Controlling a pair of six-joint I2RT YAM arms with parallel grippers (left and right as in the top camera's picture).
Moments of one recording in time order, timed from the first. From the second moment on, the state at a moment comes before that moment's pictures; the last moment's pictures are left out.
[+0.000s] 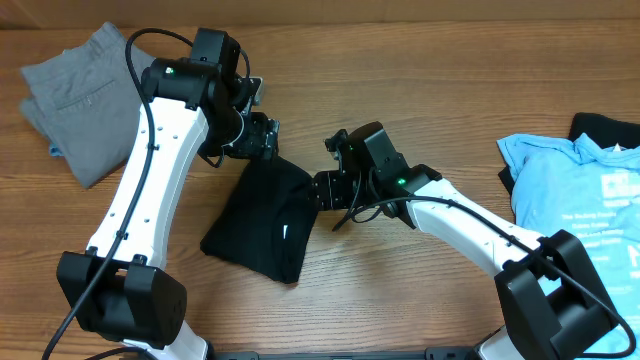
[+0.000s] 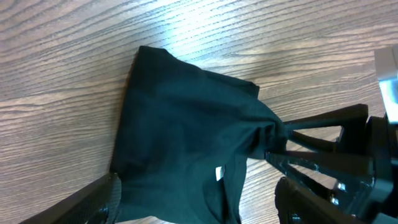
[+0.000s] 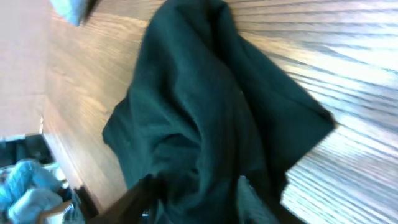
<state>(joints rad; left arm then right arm) -0.20 1.79 1.75 -1.35 0.20 -0.07 0.58 1.71 1.03 -0.24 -0.53 0.52</state>
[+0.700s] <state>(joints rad) -0.20 1.79 1.75 -1.37 0.18 -0.07 0.51 1.71 1.03 -0.35 -0.43 0.62</state>
